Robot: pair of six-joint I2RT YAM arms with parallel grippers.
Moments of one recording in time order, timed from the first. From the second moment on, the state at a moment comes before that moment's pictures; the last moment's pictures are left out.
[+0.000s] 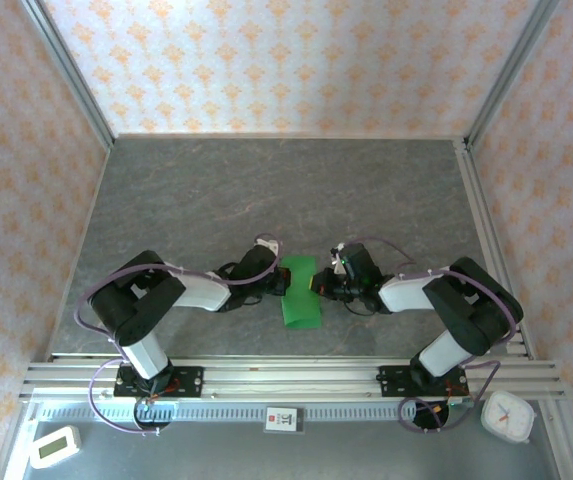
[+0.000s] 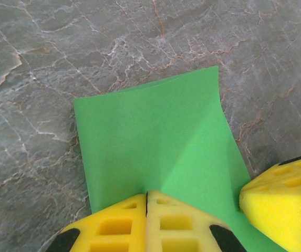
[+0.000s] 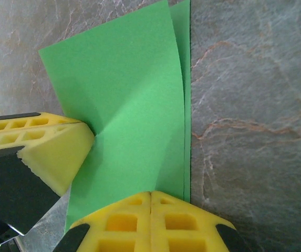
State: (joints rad) left arm -0.74 1.70 0.60 0.36 0.05 -0.63; right arm 0.62 1.58 0.44 0.33 -0.38 0.87
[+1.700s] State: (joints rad) left arm -0.85 1.46 0.49 0.34 0.09 -0.68; right arm 0.62 1.59 0.42 0.39 -0.38 0.87
